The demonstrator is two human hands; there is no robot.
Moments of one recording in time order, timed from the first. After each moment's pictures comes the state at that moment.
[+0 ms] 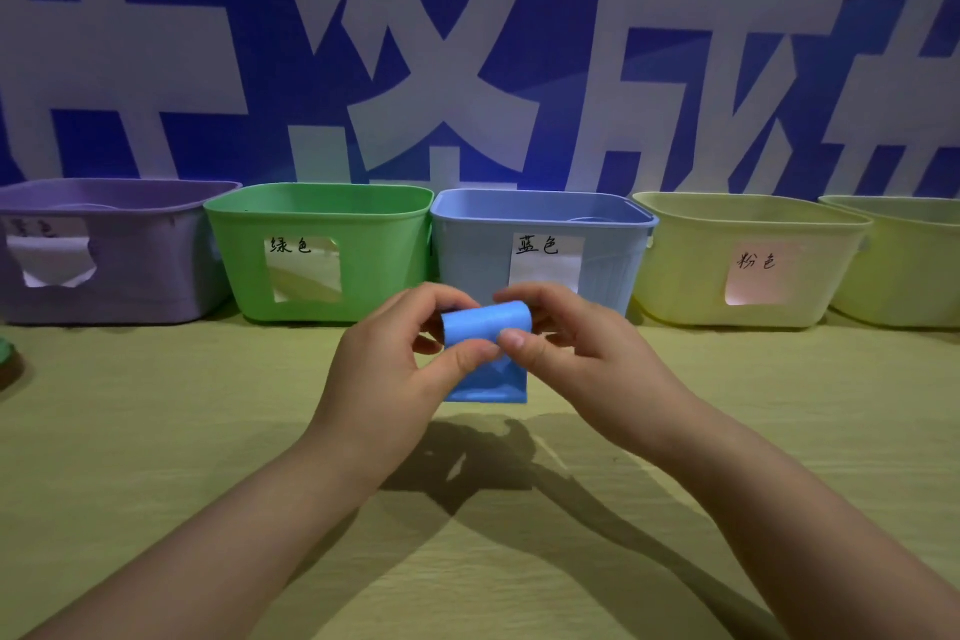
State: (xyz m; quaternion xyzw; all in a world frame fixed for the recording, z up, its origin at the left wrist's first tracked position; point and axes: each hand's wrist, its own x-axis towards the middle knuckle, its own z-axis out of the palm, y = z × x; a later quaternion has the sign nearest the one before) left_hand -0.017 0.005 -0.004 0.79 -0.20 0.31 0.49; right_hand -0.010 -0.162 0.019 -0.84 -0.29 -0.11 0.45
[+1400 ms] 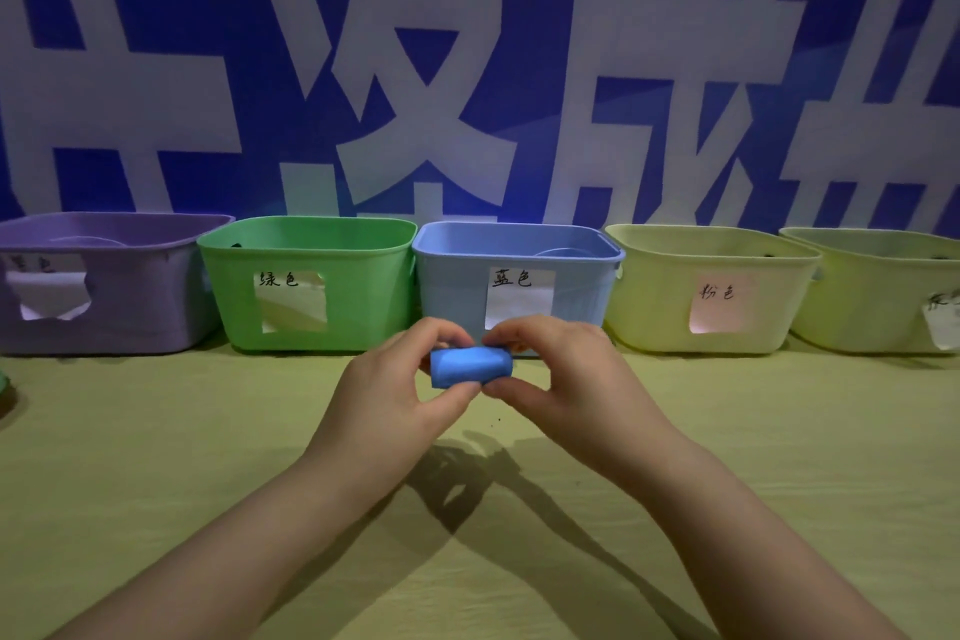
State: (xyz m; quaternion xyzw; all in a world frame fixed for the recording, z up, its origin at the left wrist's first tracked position) left_hand -0.023 -0.008 0.005 0.85 -0.18 0.29 0.40; right_hand -0.014 -0.175 0.030 -0.89 -0.29 -0.24 0.25
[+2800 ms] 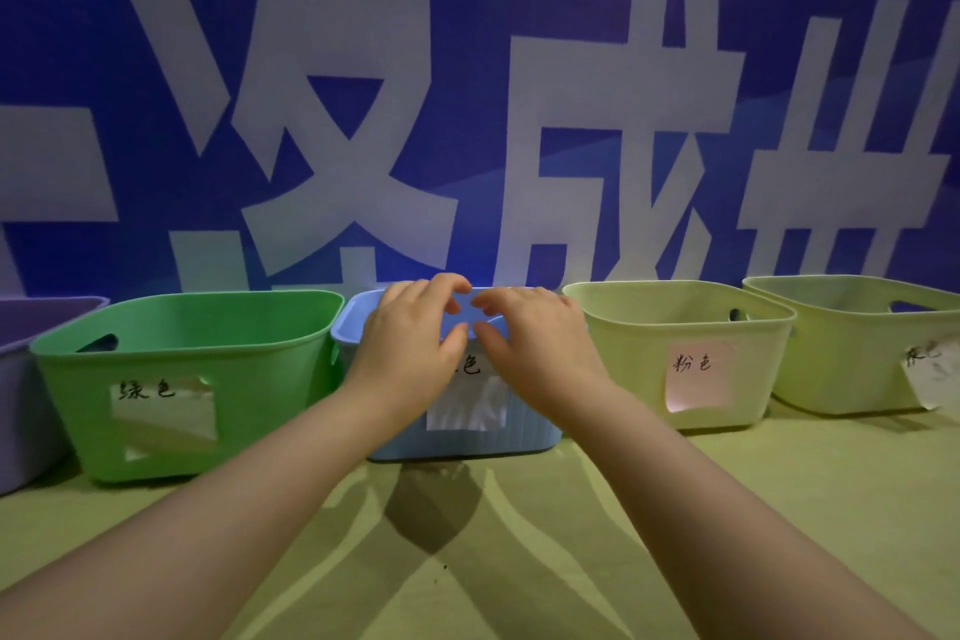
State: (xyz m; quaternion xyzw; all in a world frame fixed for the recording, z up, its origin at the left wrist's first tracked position) left_hand 0.134 -0.058 0.060 0.87 -0.21 0.37 0.26; right_hand 0.132 -0.195 0.066 -0.92 -0.15 -0.32 0.15
